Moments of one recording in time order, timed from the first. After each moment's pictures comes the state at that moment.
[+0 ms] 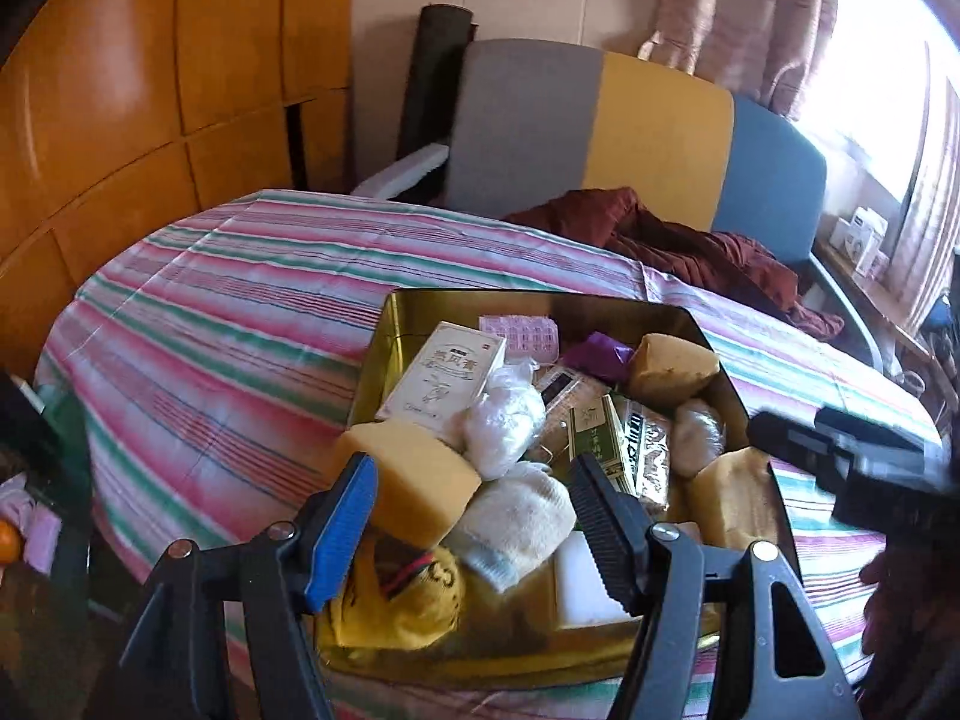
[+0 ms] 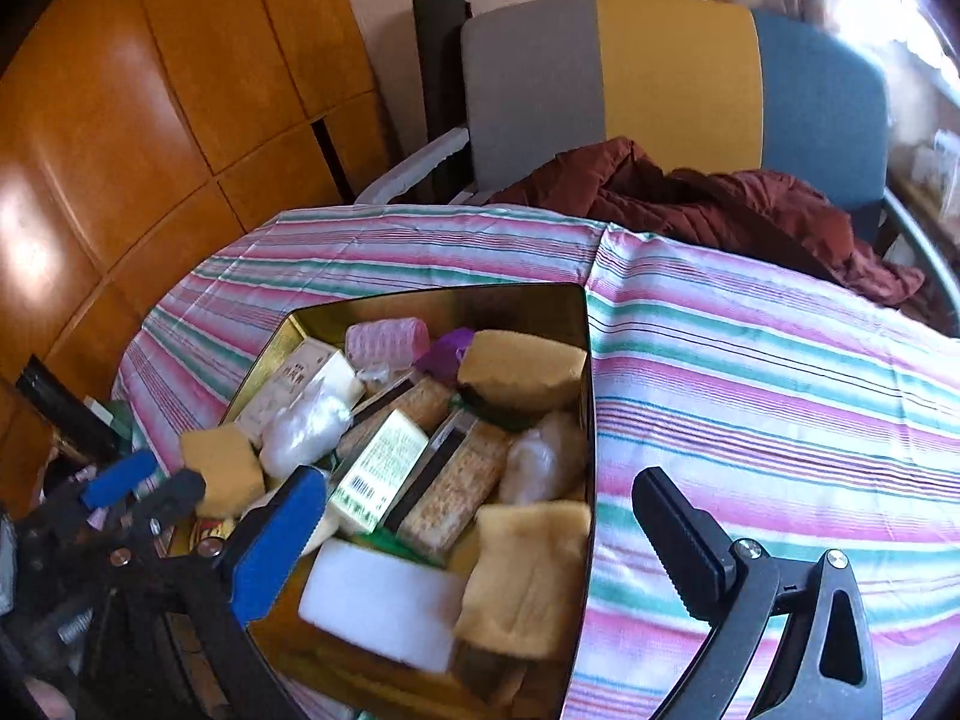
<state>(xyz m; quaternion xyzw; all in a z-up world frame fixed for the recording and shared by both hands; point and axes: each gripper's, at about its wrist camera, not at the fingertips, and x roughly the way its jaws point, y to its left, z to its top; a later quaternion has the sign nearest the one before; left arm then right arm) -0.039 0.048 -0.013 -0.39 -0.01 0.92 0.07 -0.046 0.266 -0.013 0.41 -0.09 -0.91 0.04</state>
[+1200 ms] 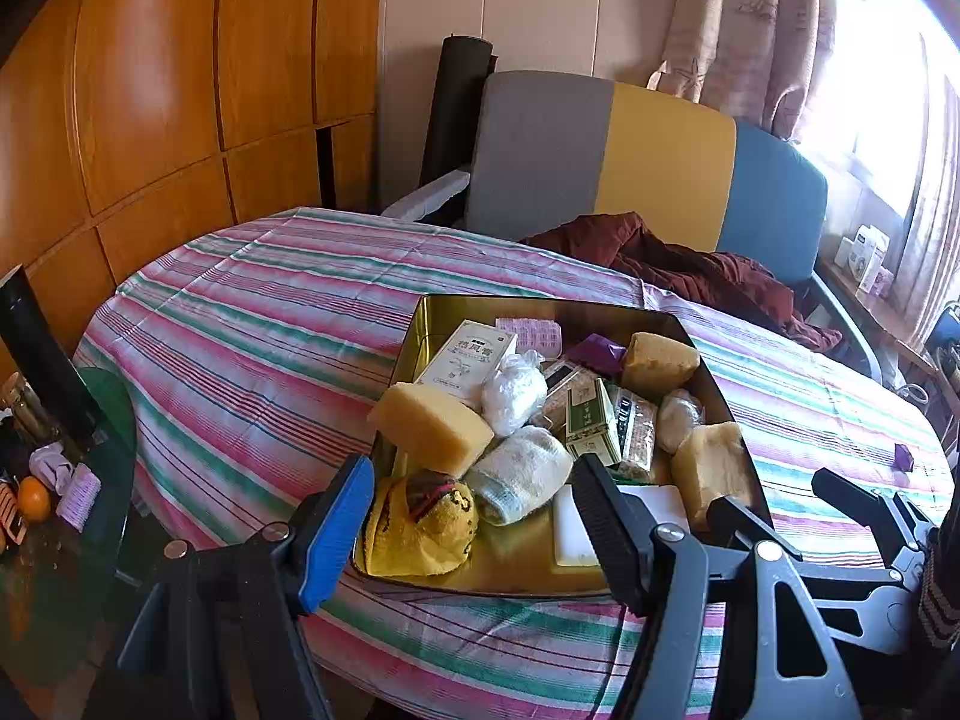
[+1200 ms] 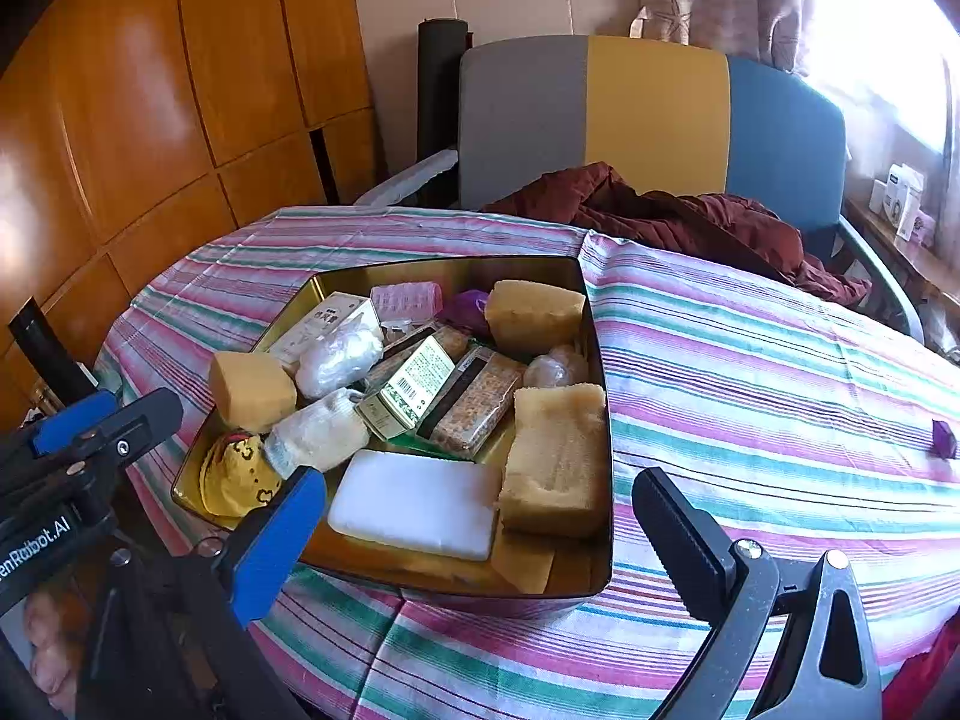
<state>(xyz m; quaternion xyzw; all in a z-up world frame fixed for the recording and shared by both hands) 0.019 0.041 0.003 -0.36 -0.01 0.93 0.05 0.032 0.224 -0.017 0.38 -0.05 -0.93 -0.01</state>
